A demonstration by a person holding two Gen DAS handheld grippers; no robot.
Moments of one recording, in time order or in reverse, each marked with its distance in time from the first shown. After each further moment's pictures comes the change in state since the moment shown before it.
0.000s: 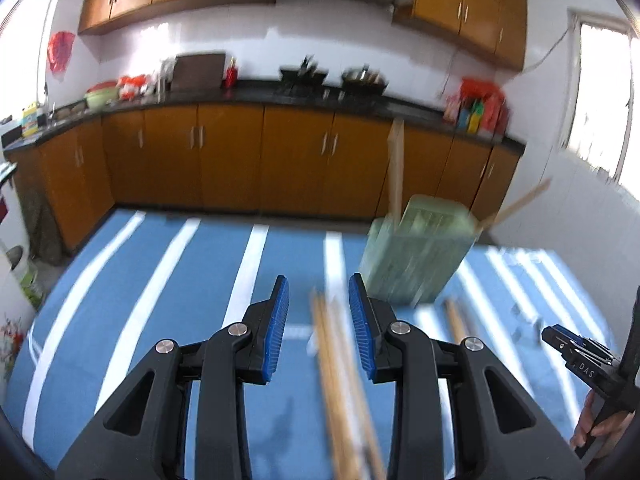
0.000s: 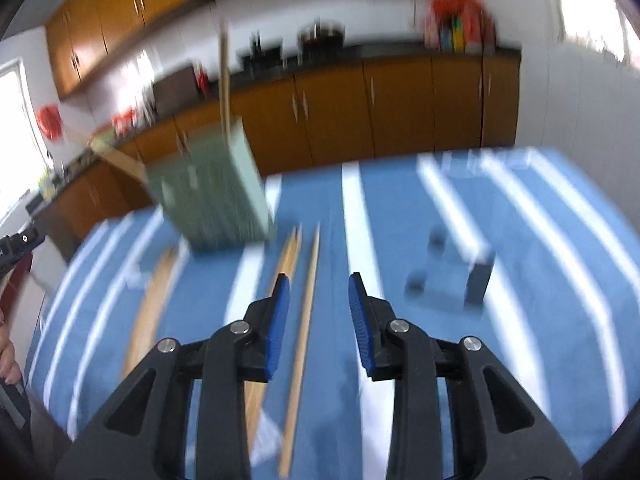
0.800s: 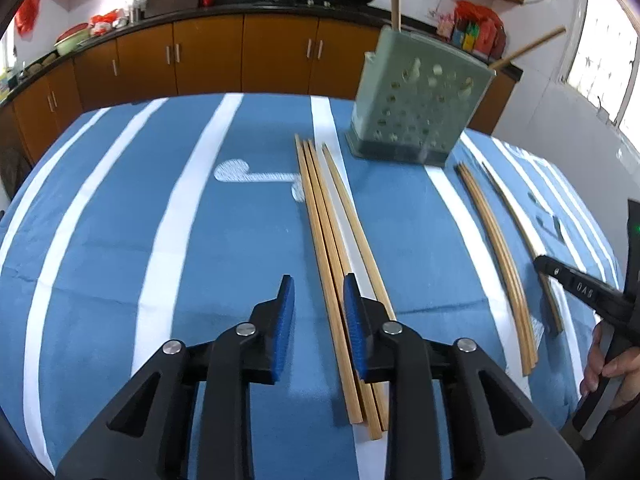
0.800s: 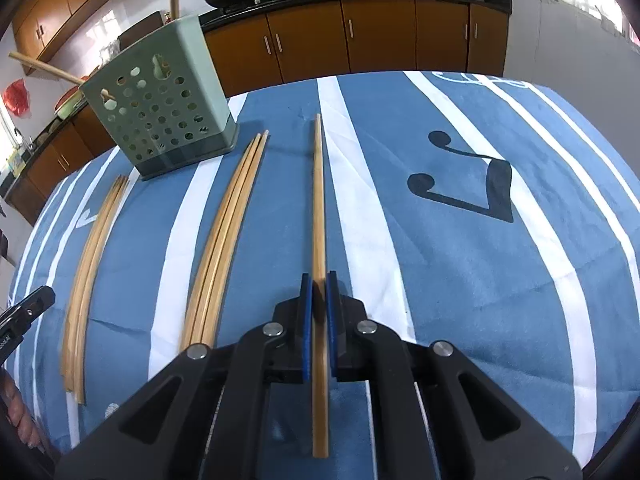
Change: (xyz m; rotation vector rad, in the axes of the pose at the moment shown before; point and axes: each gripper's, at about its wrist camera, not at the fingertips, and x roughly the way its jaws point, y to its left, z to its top) left arm 0.049 -0.008 -0.096 0.038 0.285 -0.057; right arm 0.053 0.000 -0.038 0.019 0.158 -0.102
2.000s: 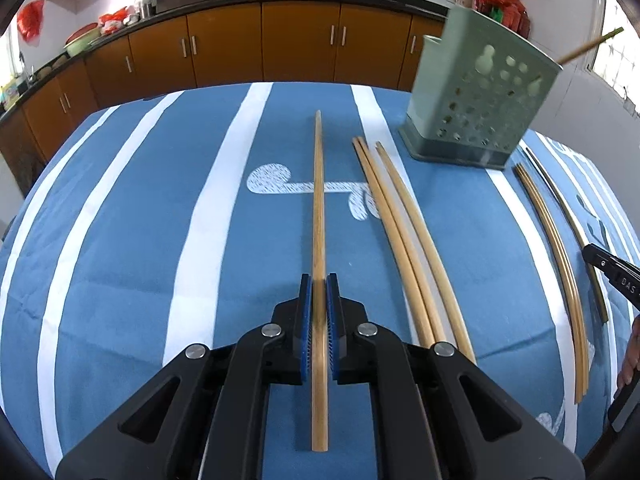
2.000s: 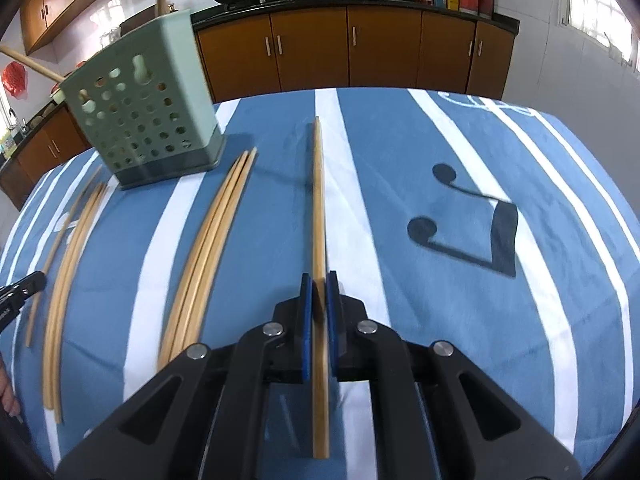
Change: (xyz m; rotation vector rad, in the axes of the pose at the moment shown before) left arm 0.037 0.032 0.024 -0.004 0.030 0.088; right arm 0.022 0.003 0.028 -0.065 -0.021 -0.059
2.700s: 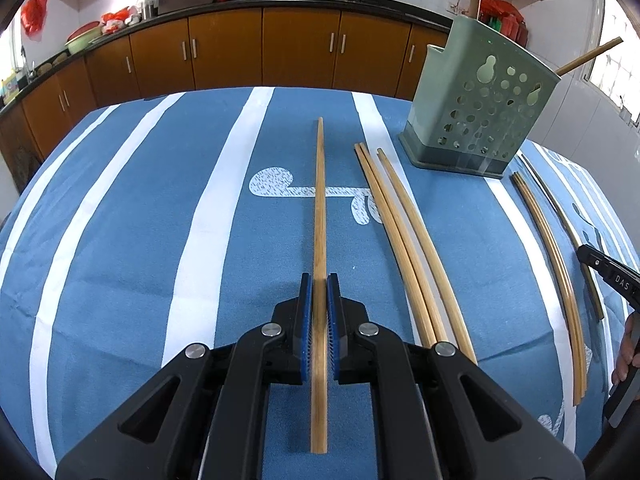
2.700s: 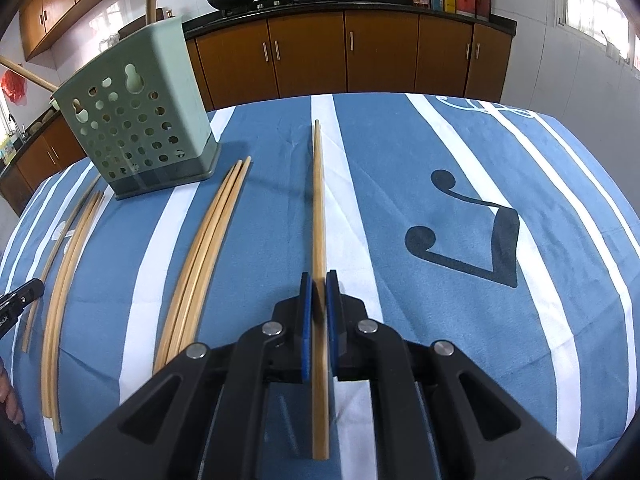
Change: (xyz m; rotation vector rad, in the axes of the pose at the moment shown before) left arm 0.001 0.002 -0.001 -0.011 -0.025 -0.019; right arm 0.004 -0.004 0.003 0.015 -0.016 0.010
